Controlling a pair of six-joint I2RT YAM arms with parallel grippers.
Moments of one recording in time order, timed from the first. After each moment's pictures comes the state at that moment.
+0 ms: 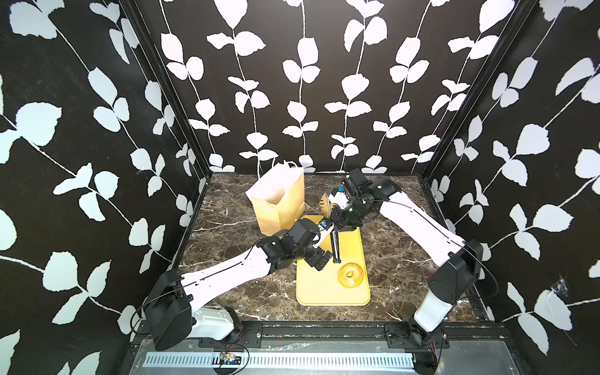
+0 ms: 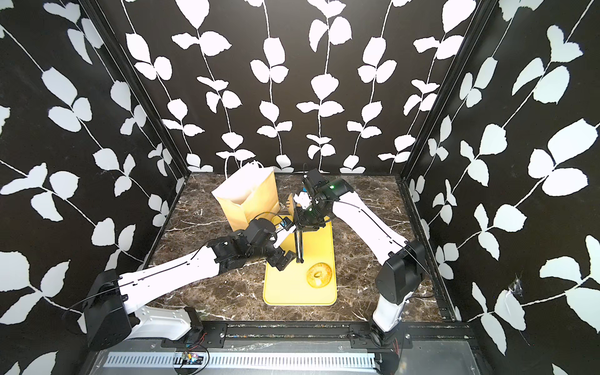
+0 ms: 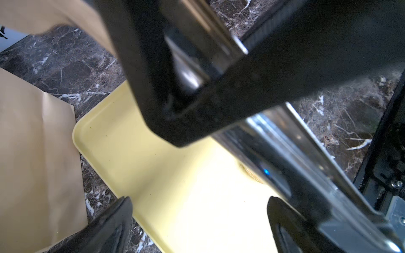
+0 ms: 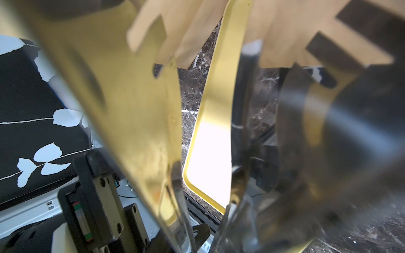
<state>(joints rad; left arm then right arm) -0.96 1.32 0.98 -0.41 -0.01 -0.05 0.61 1.73 1.73 -1.19 -0.50 0.40</state>
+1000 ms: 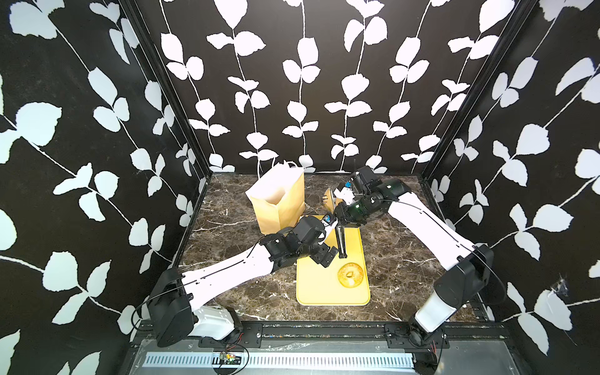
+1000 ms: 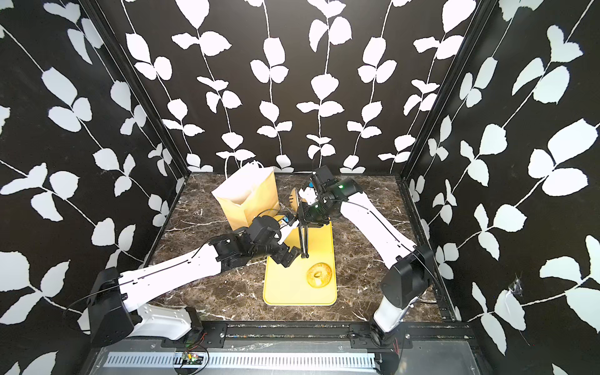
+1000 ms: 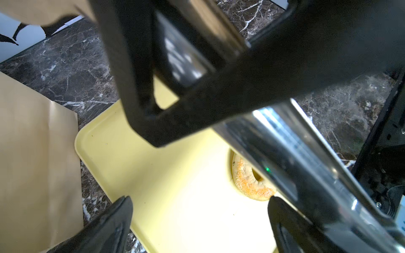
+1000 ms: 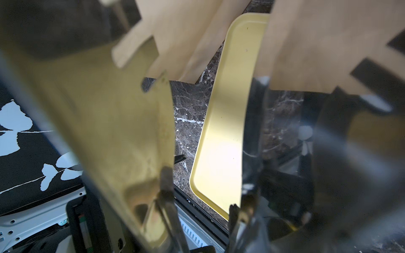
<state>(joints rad) -1.01 1.35 1.07 -0.44 -0.05 -0.12 0.57 1.67 1.70 -1.14 -0.54 0.42</state>
